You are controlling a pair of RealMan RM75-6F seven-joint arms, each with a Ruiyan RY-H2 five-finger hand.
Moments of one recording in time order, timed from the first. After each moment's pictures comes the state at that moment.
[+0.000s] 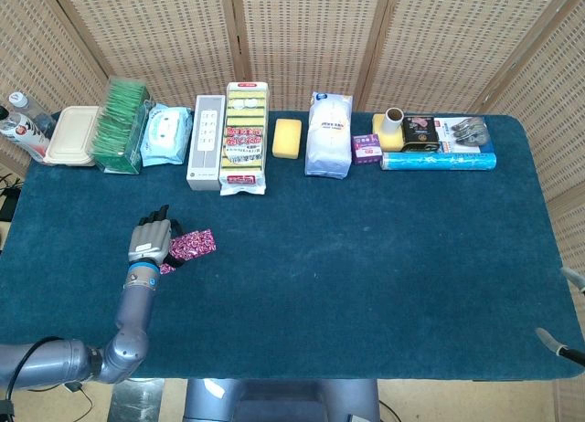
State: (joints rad) left arm -0.85 -1.52 -0.27 -1.67 0.20 1.20 0.77; right arm -0.06 -1.05 0.05 -1.43 -1.66 1.77 0.37
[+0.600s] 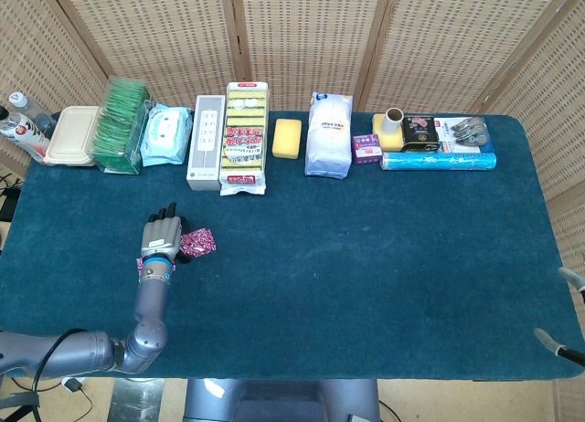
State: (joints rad) left arm -0.89 -1.62 -0.27 -1.55 0.19 1.19 0.81; right arm -0.06 -1.04 0.05 -1.43 -1.66 1.76 0.38
